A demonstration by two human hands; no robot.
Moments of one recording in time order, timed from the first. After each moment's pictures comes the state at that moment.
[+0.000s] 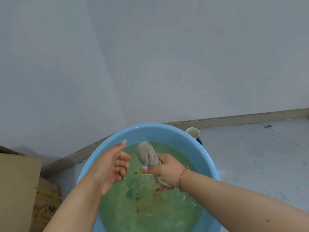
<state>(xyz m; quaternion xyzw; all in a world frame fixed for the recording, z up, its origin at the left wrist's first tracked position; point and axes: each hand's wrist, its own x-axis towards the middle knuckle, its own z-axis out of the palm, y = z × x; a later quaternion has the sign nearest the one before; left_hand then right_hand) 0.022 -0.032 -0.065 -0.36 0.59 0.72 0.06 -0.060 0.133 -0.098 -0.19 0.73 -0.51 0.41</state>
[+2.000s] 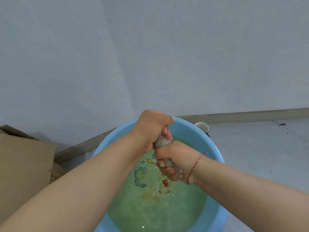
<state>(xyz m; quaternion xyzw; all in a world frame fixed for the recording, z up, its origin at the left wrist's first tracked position) -0.044 0.032 -0.017 -0.22 0.66 0.72 -0.04 -0.047 0.142 -0.047 -0.09 0.62 -0.57 0.54</state>
